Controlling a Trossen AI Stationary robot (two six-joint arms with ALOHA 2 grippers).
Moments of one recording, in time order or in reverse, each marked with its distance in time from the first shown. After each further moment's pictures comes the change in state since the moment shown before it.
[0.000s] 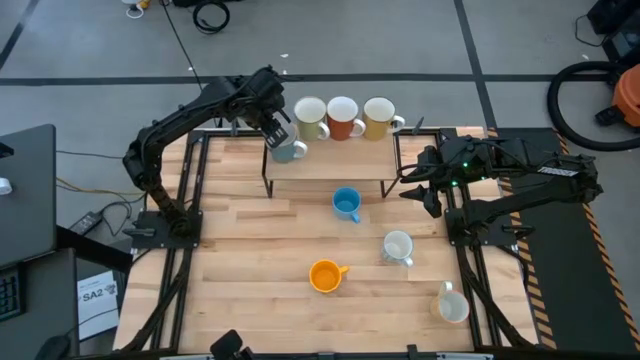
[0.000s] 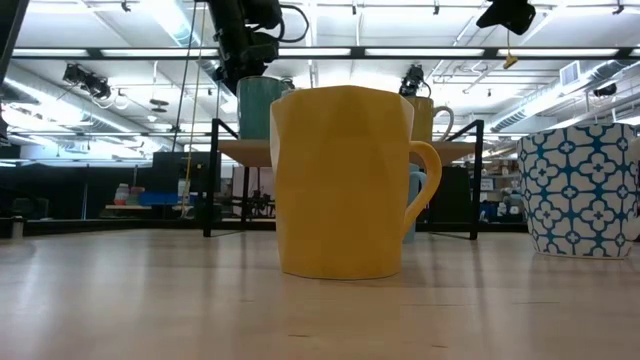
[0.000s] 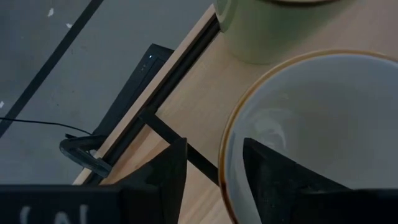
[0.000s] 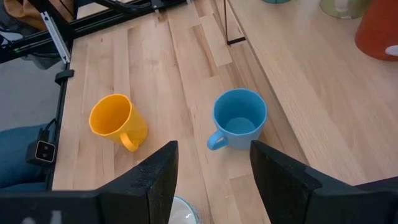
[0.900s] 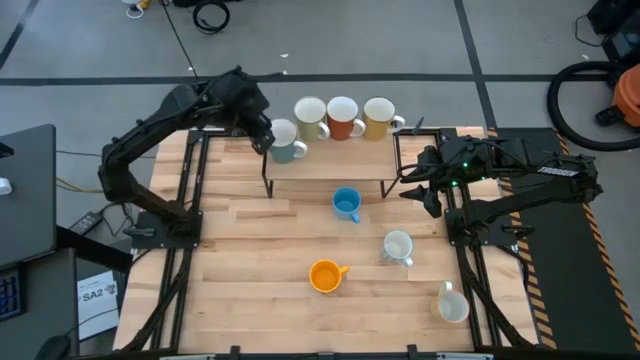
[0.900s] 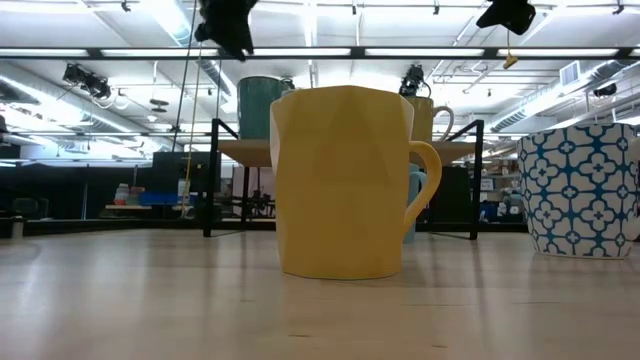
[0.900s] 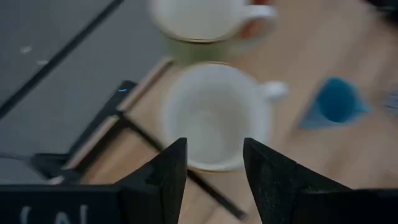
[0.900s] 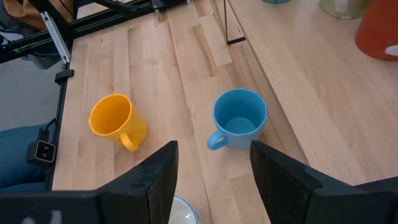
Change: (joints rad) left arm -0.111 -0.216 0.000 -0.010 0.084 -0.122; right arm 0.000 0.000 0.000 0.000 0.000 0.000
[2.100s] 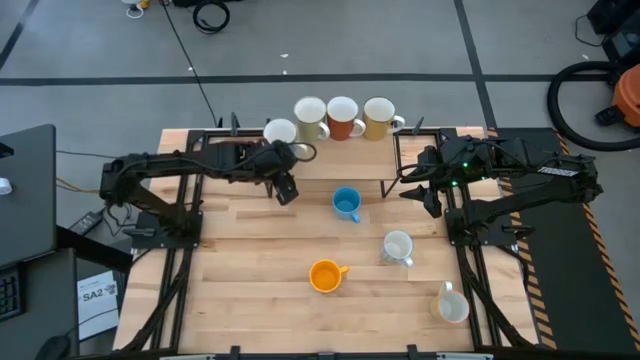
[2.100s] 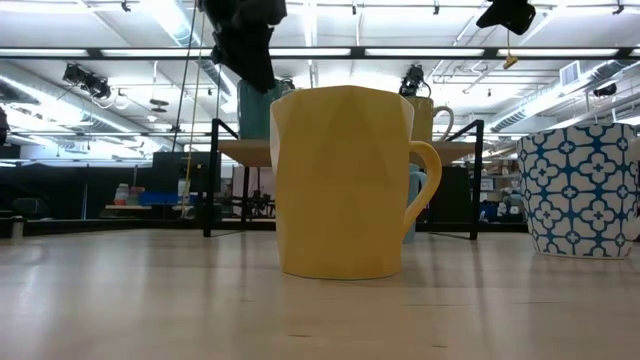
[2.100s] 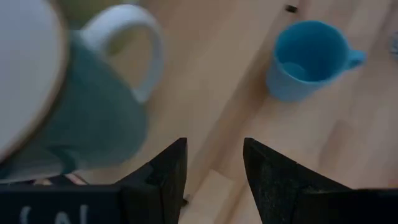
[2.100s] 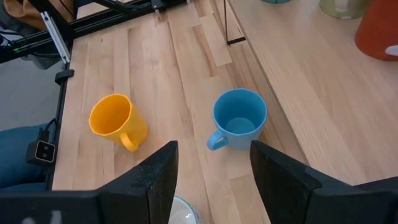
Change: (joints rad) left arm -0.373 -0.004 -0.391 0.321 -0.266 -0.156; right arm 0.000 0.000 0.000 0.000 0.000 0.000
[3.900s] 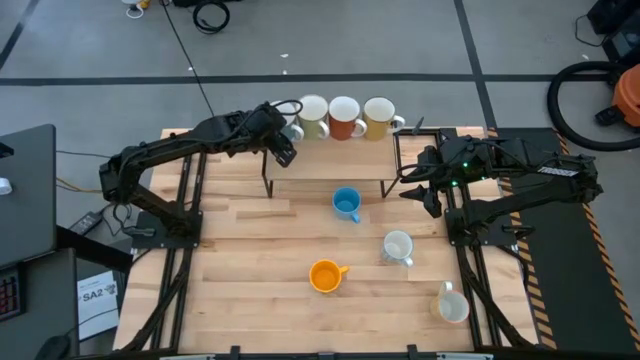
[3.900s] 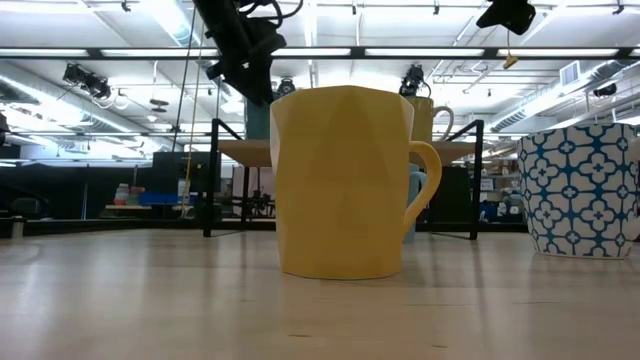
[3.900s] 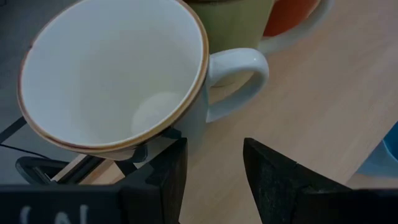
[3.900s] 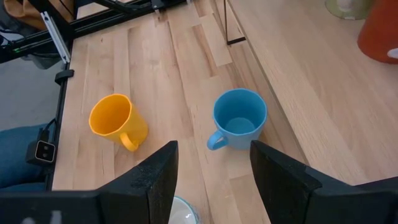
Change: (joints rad) left arm 0.277 0.000 0.000 0.110 -0.001 0.026; right arm 0.000 0.000 0.000 0.000 0.000 0.000
